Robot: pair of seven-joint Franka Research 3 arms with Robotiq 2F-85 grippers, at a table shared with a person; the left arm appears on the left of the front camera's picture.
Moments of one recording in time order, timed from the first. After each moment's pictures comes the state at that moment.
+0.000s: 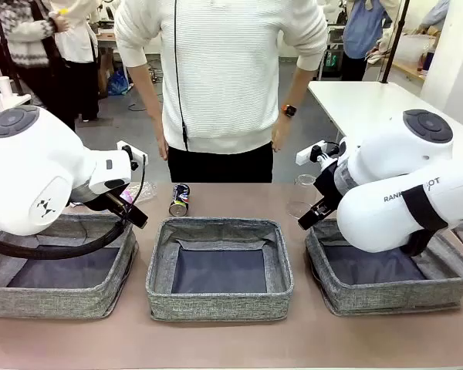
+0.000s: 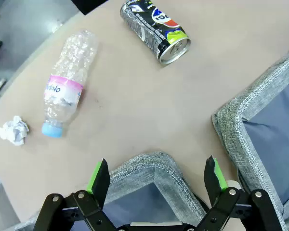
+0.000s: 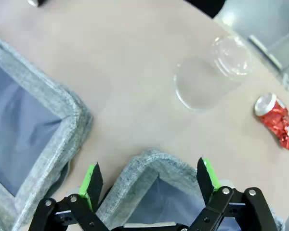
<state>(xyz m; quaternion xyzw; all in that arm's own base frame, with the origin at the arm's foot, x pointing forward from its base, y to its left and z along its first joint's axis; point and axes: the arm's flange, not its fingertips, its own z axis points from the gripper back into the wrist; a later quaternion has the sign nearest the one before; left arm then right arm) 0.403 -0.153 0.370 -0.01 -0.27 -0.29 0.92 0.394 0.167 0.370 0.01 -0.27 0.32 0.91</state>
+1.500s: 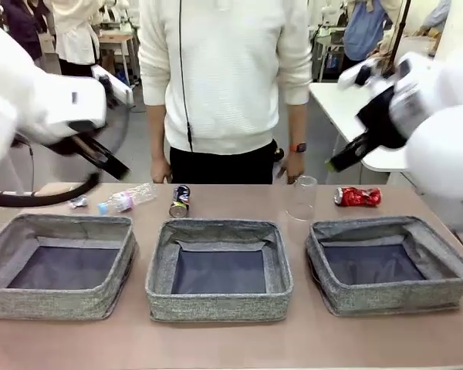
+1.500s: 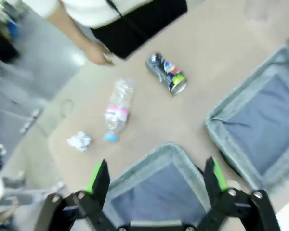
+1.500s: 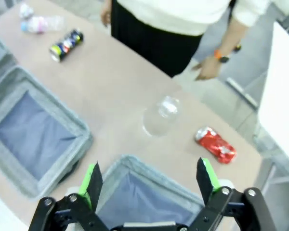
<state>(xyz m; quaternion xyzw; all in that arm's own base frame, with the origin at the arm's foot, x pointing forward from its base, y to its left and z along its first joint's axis) 0.320 -0.158 0.543 0.05 -0.35 -0.34 0.87 0.337 0.119 0.543 0.02 -0.39 0.33 0.86</state>
